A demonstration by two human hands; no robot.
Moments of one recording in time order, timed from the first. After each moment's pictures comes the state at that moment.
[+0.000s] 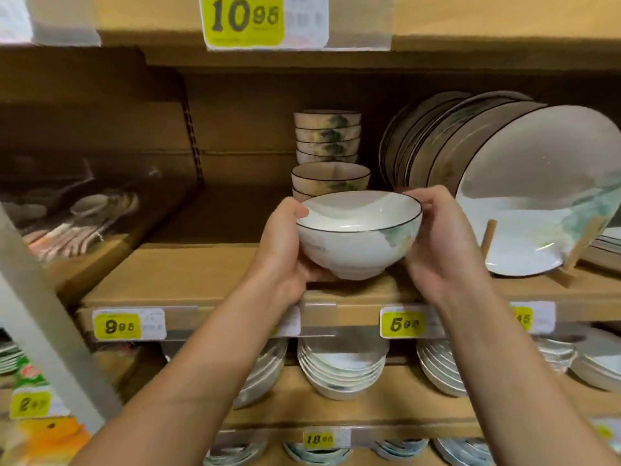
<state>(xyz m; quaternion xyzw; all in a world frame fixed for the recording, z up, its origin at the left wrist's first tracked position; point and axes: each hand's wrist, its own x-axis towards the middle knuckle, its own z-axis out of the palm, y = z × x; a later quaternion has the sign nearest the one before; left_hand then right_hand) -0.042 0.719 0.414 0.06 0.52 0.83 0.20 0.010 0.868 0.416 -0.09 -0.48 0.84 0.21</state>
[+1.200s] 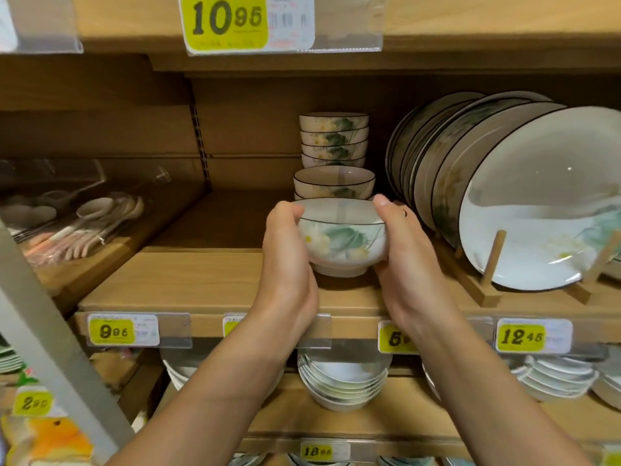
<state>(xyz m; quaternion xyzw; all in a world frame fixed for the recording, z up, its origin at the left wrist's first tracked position) -0.032 0.739 0.410 0.07 0.50 0.86 0.00 -0.007 0.851 0.393 -0.03 -0.60 0.77 0.21</state>
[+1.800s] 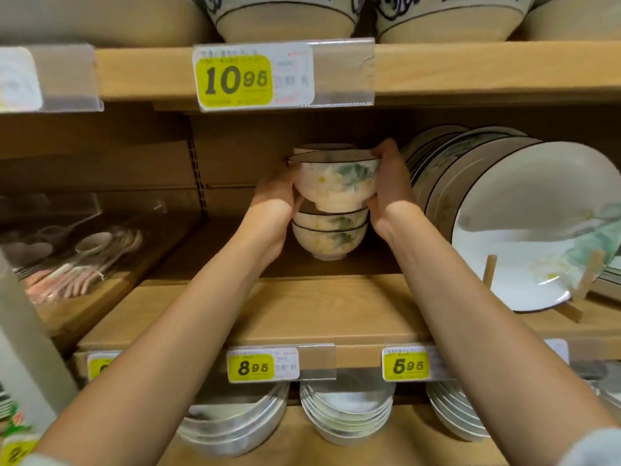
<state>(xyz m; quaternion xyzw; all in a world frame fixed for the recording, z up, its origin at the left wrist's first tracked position) -0.116 0.734 0.470 0.16 0.60 0.78 -0.02 -0.102 0.876 0.479 -0.06 -0.55 0.78 0.29</state>
